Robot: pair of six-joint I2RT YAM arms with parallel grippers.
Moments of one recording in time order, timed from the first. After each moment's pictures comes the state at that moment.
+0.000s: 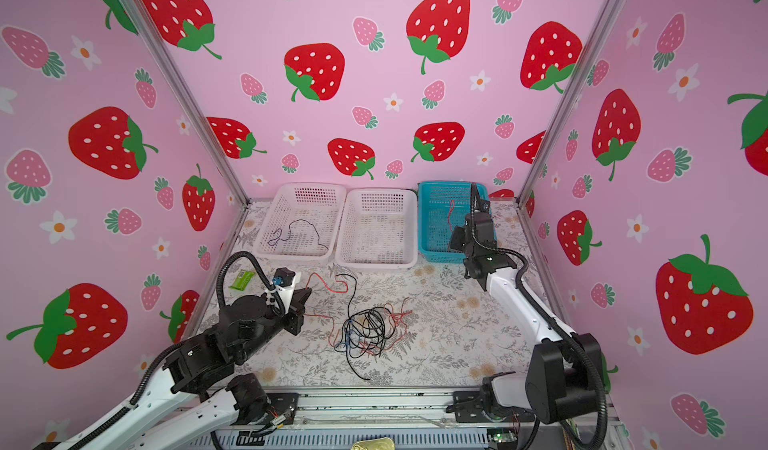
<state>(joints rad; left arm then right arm) -0.81 0.57 0.69 -0.54 -0.31 -0.10 0.29 1.38 1.01 -0.16 0.16 0.36</state>
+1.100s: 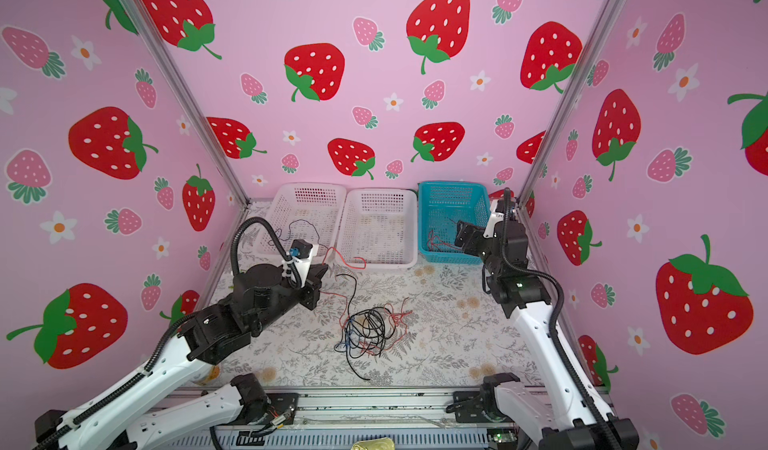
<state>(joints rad) -0.81 0.91 1.01 -0.46 -0.24 -0.06 0.26 0.95 0.94 -0.29 0.03 0.35</state>
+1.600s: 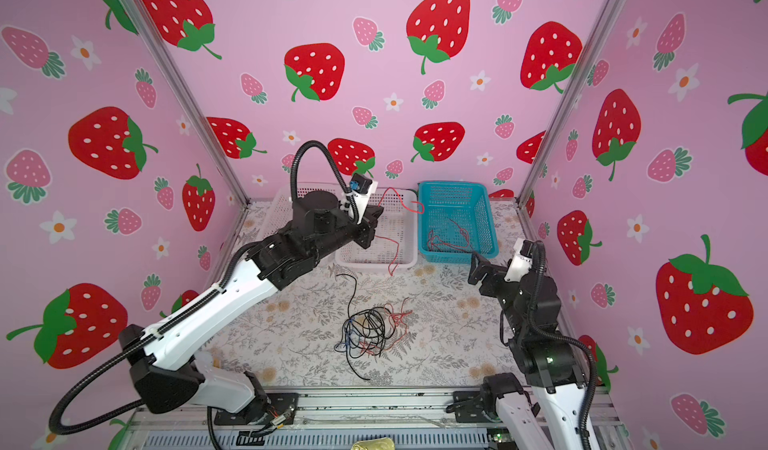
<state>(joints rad) -0.81 1.54 1.68 -0.37 -0.09 0.03 0.26 0.51 0.82 -0.54 0.07 0.35</state>
